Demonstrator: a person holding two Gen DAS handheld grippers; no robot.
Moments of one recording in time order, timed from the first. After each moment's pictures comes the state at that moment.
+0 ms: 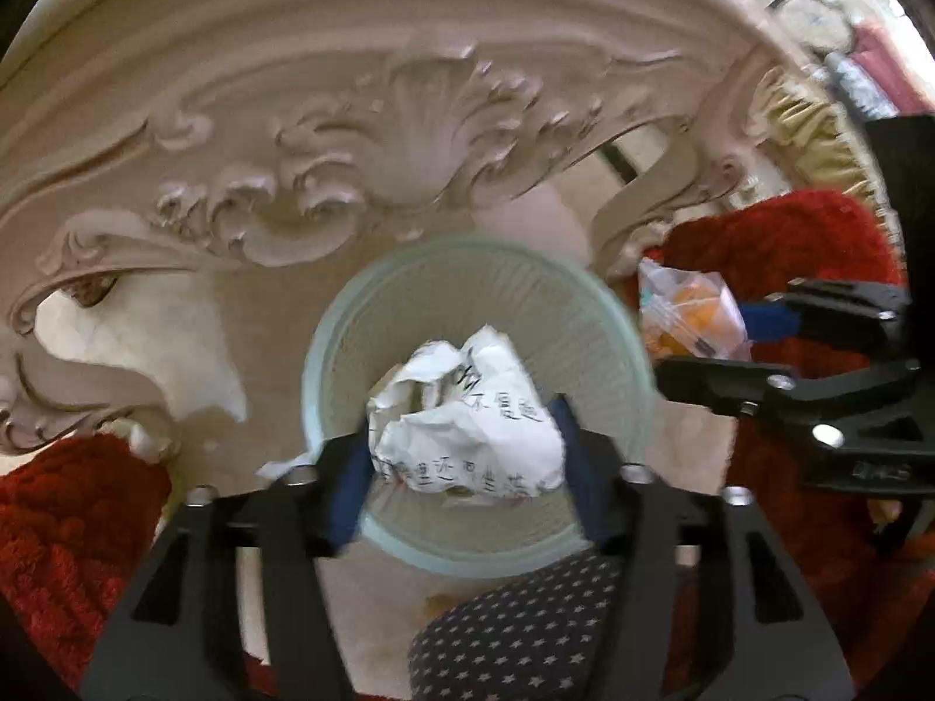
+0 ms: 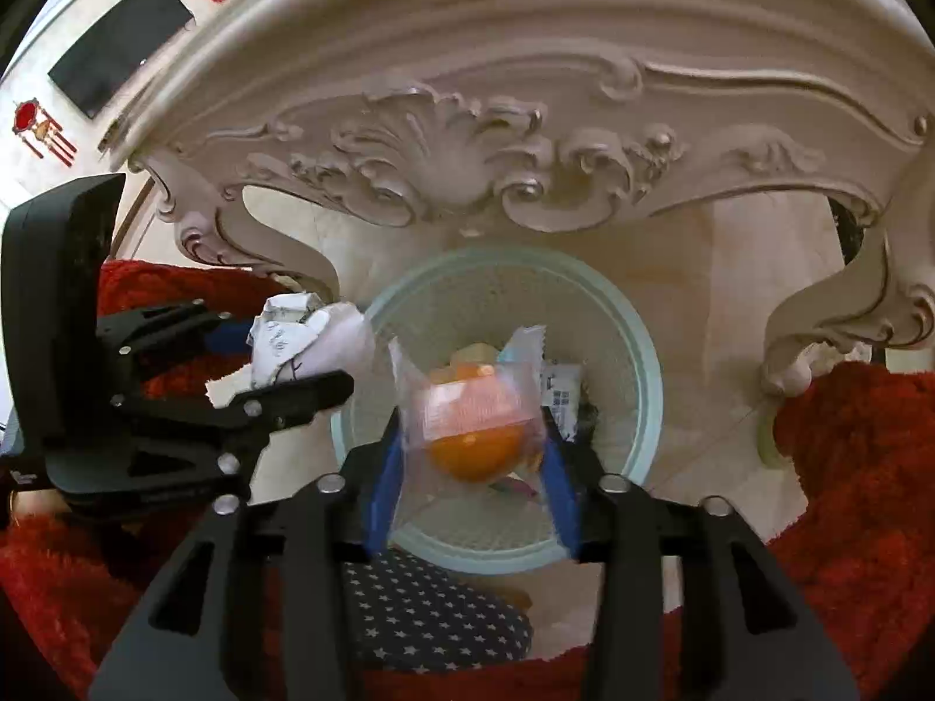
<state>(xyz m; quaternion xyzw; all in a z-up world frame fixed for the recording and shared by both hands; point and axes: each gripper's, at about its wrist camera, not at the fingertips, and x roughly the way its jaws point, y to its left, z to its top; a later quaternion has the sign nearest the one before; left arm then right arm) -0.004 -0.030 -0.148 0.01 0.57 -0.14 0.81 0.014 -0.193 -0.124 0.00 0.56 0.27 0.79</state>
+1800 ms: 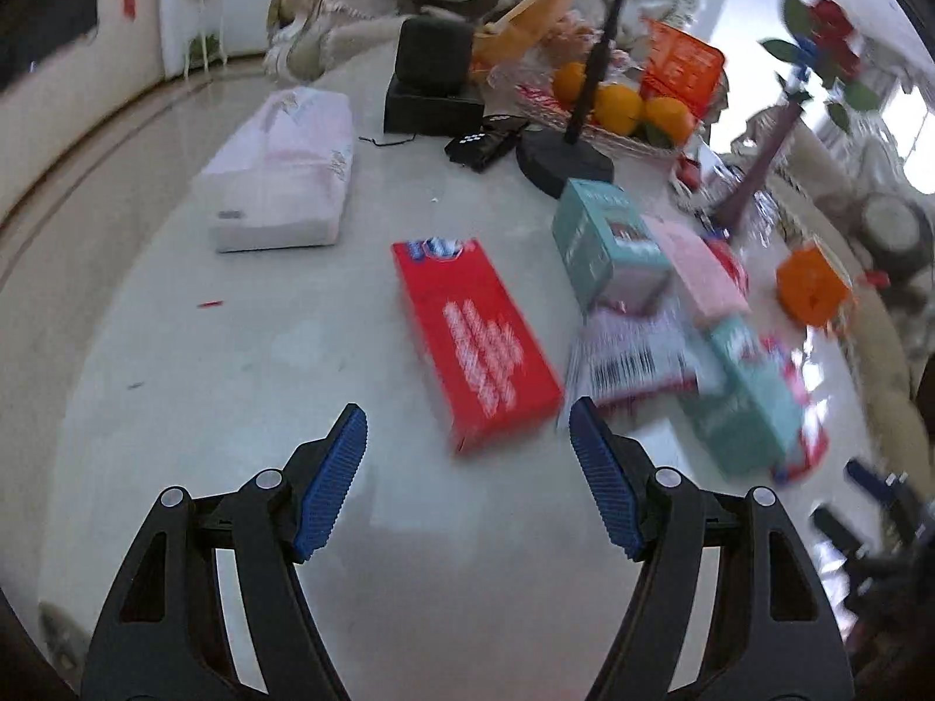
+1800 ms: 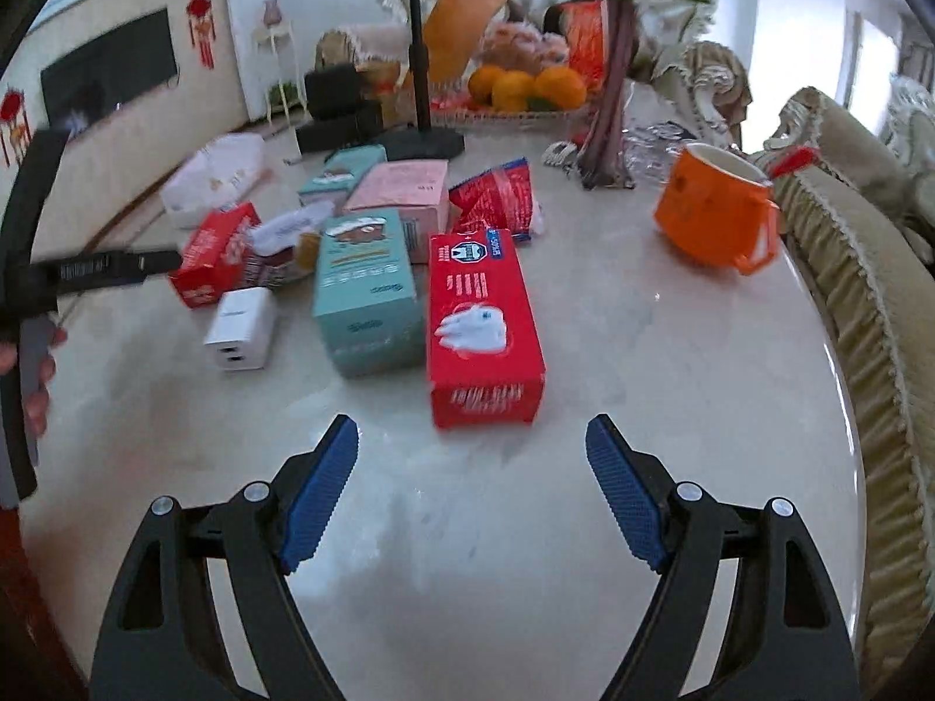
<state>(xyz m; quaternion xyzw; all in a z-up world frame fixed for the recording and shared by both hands) 0.363 0.139 0.038 -0.14 0.44 0.09 0.88 0.348 -0.175 0.036 -0.08 0.39 0.23 0.89</state>
